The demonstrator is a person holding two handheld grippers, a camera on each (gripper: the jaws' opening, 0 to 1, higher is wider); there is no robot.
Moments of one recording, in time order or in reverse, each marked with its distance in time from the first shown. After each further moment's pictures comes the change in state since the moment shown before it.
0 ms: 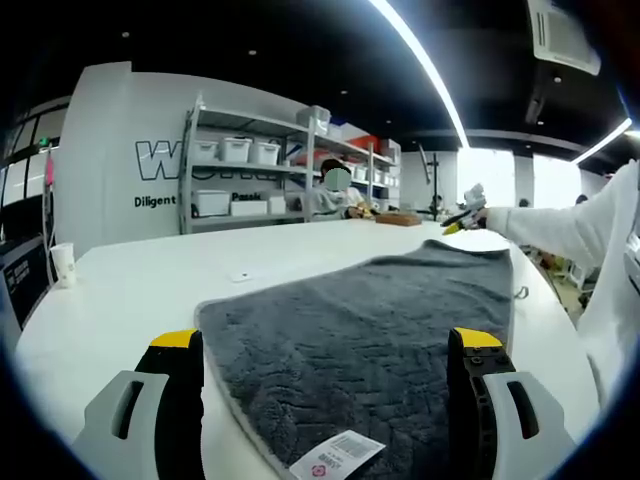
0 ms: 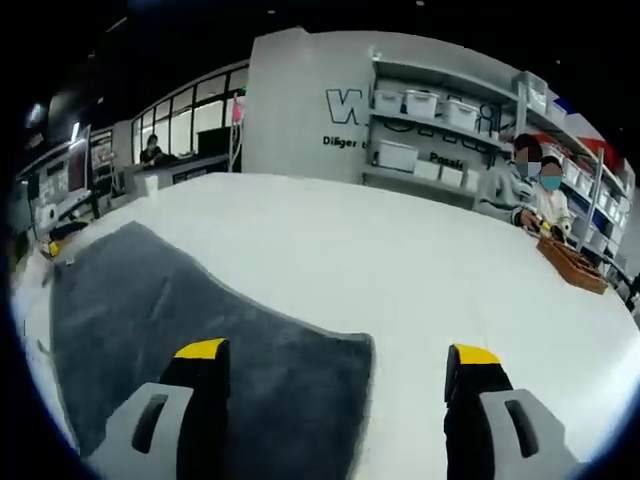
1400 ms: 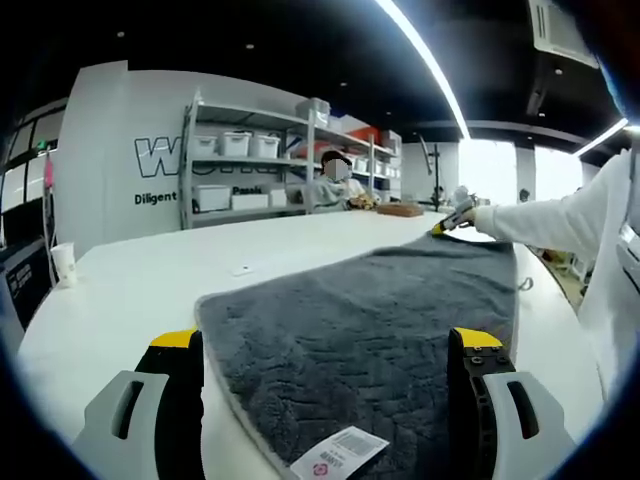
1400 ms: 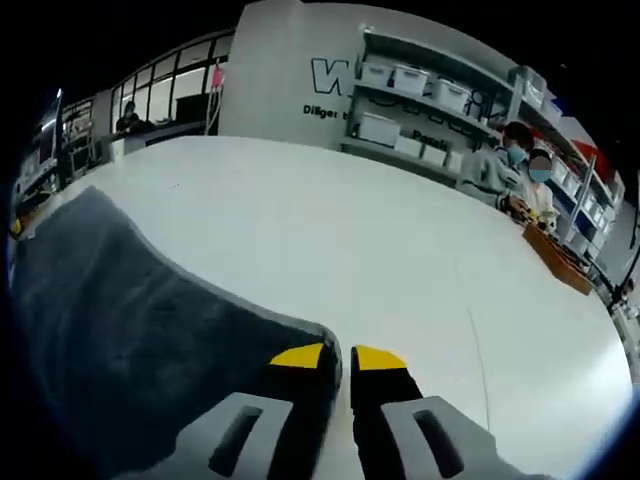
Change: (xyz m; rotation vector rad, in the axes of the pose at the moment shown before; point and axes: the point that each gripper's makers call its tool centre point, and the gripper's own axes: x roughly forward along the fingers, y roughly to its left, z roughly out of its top) left arm 0.004 -0.001 -0.008 0.016 0.037 0.011; right arm 0.050 -0.034 -0.025 -0.066 0.103 -0.087
